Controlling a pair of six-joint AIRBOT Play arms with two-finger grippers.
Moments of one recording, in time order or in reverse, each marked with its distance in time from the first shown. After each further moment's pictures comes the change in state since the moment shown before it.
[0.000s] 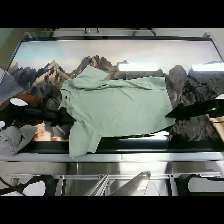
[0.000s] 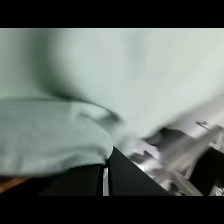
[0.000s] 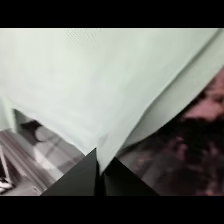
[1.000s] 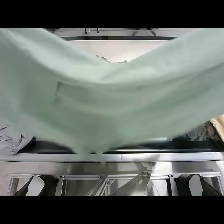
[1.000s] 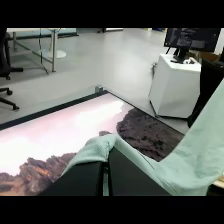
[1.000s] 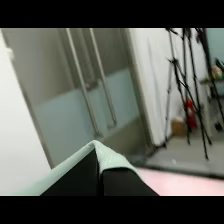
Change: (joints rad) left arm 0.609 0.460 1.015 -0.714 -0.364 0.000; right arm -0.347 0.870 0.340 0.799 -0.142 0.027
